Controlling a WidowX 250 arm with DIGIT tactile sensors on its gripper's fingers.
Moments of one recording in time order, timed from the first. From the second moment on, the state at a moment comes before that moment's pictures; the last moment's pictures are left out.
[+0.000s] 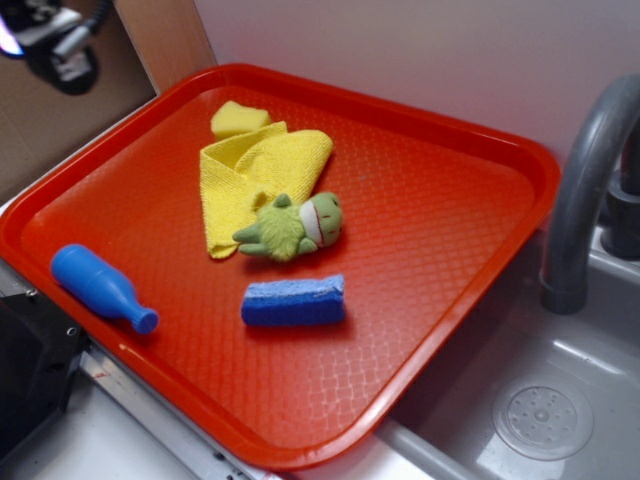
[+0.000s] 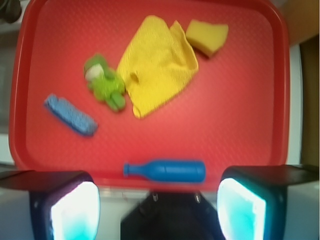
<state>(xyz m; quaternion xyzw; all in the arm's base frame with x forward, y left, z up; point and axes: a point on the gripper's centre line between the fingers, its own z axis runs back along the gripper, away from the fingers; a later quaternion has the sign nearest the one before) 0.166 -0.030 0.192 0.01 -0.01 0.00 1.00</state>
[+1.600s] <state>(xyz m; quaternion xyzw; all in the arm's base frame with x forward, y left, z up) 0.182 -0.137 0.022 0.09 0.10 -0.31 0.94</state>
